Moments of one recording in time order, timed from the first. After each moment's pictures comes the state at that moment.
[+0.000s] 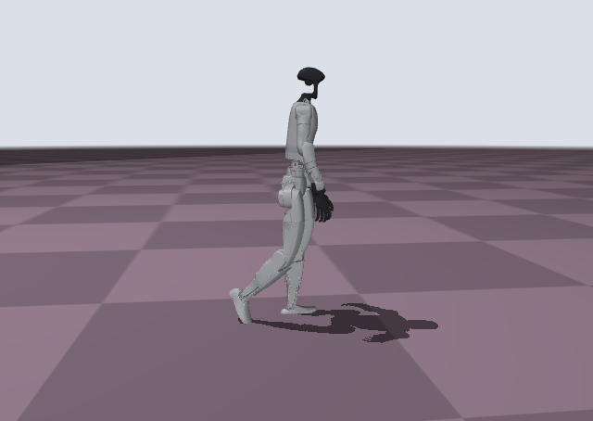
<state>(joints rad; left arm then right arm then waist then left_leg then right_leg) -0.12 0.28 -0.19 1.36 -0.22 0.07 -0.13 -0.16 -0.31 0.30 1.20 -0.19 0.08 0.05 0.19 0.00 0.06 -0.01 0.02 0.41 -0.03 -0.31 -0.01 -0.02 -0.16 -0.30 0.77 0.12 0.04</state>
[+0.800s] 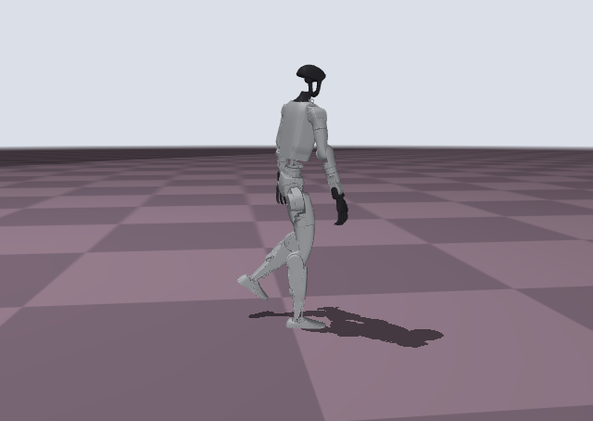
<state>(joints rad) -0.07 0.32 -0.32 1.28 -0.28 0.04 -0.05 -0.22 -0.35 0.34 1.32 -0.08 0.10 0.01 0.22 -0.11 0.14 -0.22 -0.11 0.10 1.00 -0.22 0.15 -0.07 -0.26 -0.24 -0.04 -0.06 0.20</state>
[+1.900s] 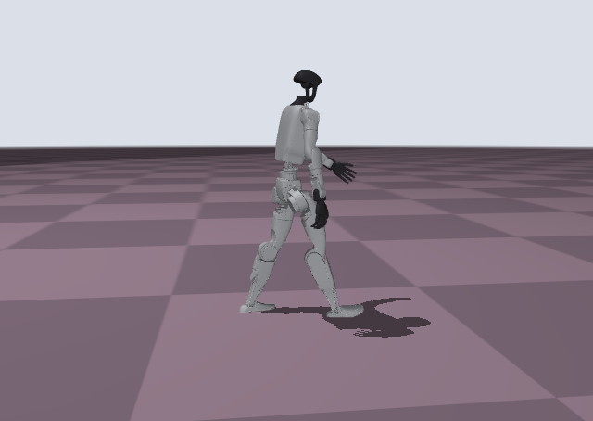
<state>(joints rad) -0.72 0.39 -0.39 1.01 -0.47 -0.05 -0.04 -0.11 -0.29 0.25 1.30 -0.14 0.11 0.06 0.06 -0.03 0.24 0.26 -0.03 0.11 0.08 -0.47 -0.07 -0.29 -0.10 -0.31 -0.09 0.00 0.26</state>
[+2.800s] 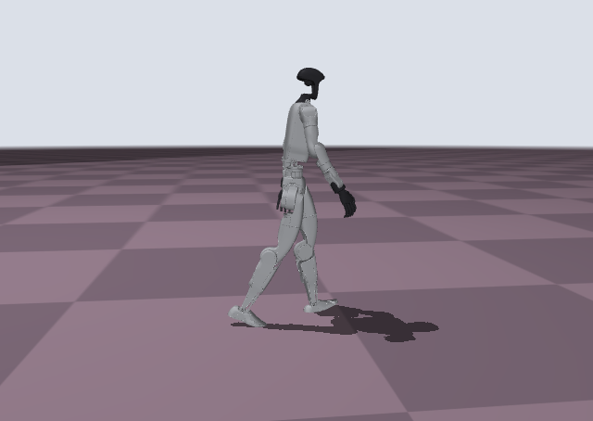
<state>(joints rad) 0.12 0.30 -0.22 1.28 -0.19 0.06 -0.18 -0.29 -0.30 0.35 1.07 -0.20 0.06 -0.05 0.23 -0.03 0.14 -0.14 0.08 0.47 -0.09 -0.13 -0.11 0.28 -0.03 0.01 0.15 -0.14 0.07</state>
